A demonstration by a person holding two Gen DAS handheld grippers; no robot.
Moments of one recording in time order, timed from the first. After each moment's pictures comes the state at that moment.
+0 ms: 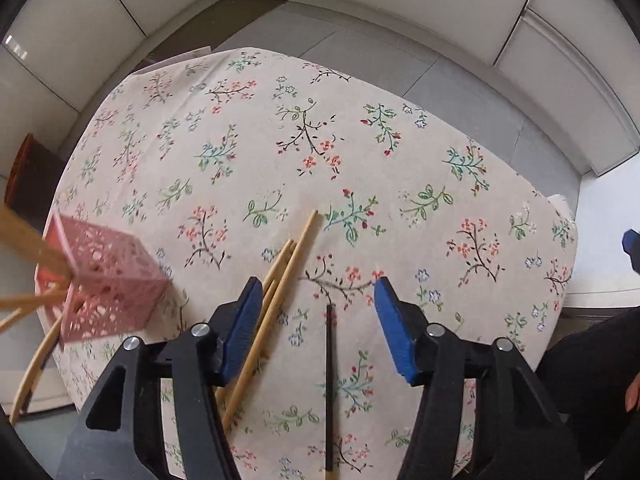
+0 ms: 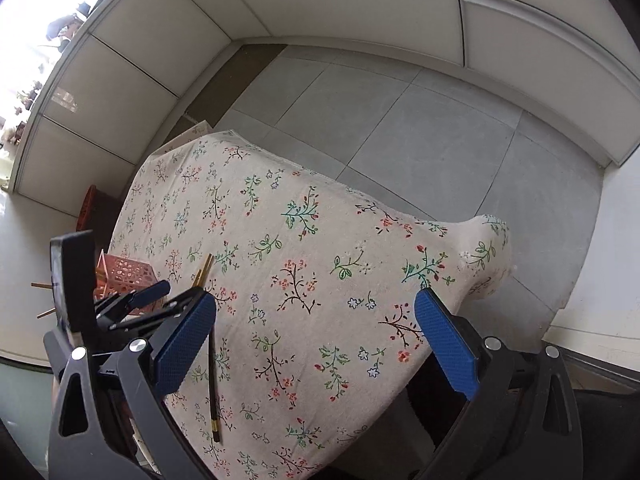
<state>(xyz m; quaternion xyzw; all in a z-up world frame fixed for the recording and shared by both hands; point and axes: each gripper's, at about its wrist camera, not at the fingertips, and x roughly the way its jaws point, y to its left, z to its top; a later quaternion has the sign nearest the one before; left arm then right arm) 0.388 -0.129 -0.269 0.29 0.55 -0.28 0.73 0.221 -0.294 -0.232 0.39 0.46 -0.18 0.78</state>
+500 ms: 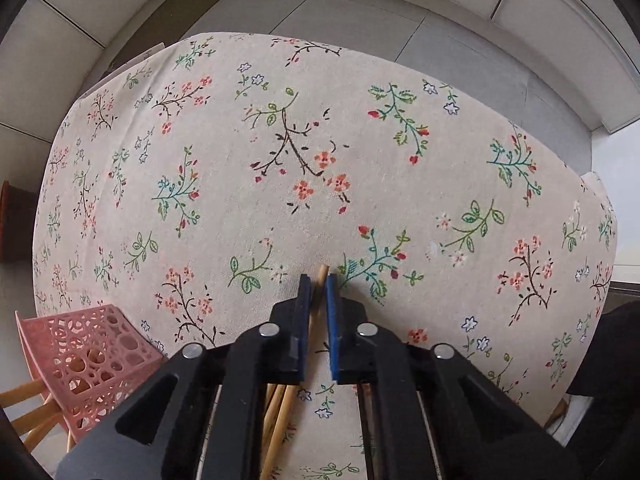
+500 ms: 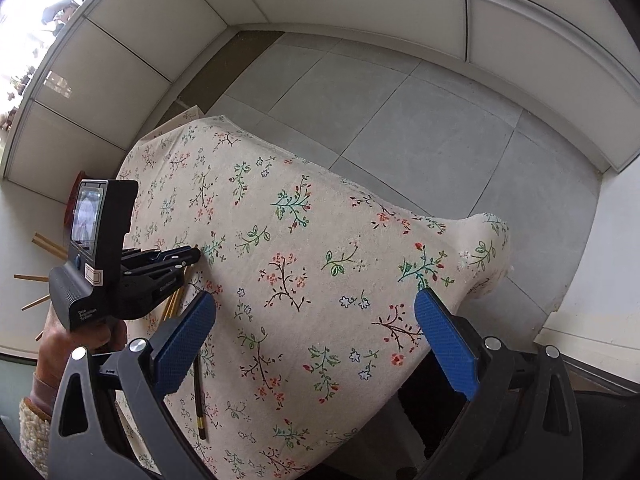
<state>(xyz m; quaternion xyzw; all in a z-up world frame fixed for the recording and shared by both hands) 0.426 -0.158 -0.312 0.37 0.57 -0.30 0.67 0.231 -0.290 -0.244 0.37 0.49 -0.18 0.77</state>
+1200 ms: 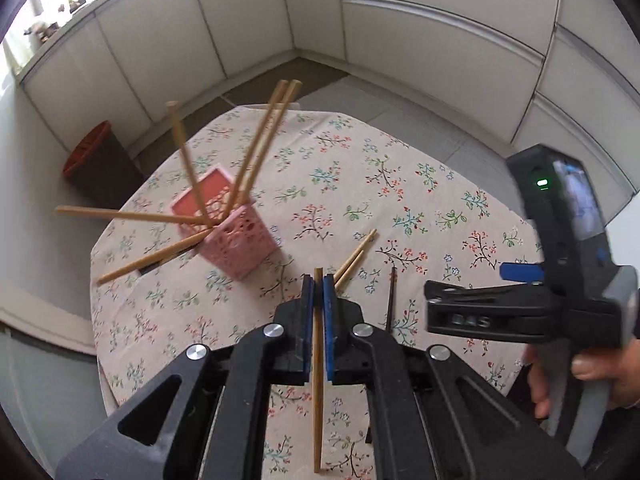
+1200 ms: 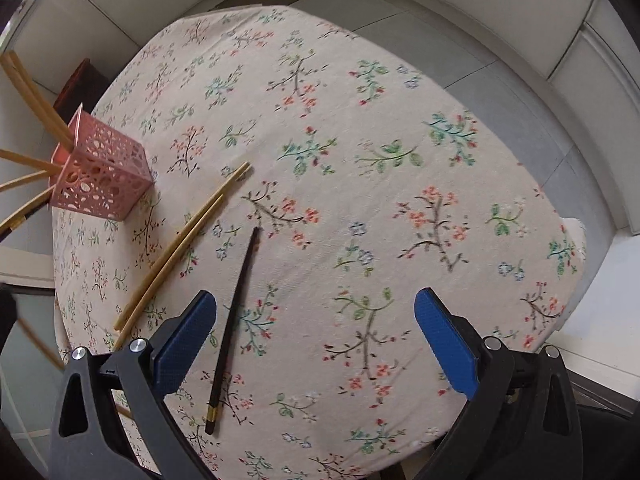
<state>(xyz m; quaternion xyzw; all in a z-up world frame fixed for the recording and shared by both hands) 0.315 -0.003 -0.165 0.20 0.44 -0.23 0.85 0.320 -0.153 -0.282 0.24 0.59 -0.12 0.76</state>
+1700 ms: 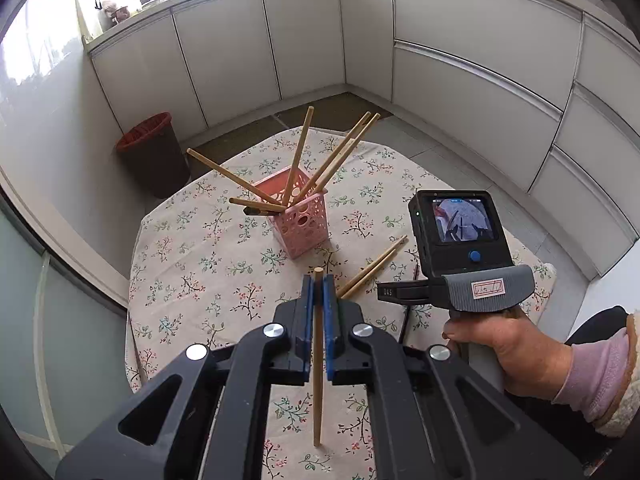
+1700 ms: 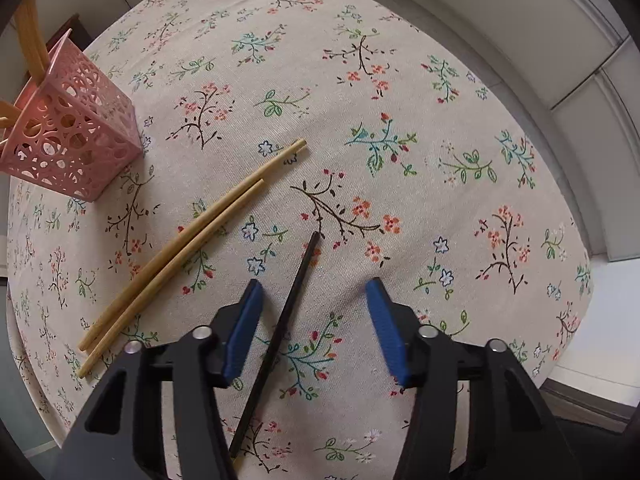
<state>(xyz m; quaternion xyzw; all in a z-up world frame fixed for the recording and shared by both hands) 0.266 0.059 -0.132 0.14 0.39 -0.17 0.89 0.365 -0.099 -0.308 0.16 0.61 -0.16 0.76</state>
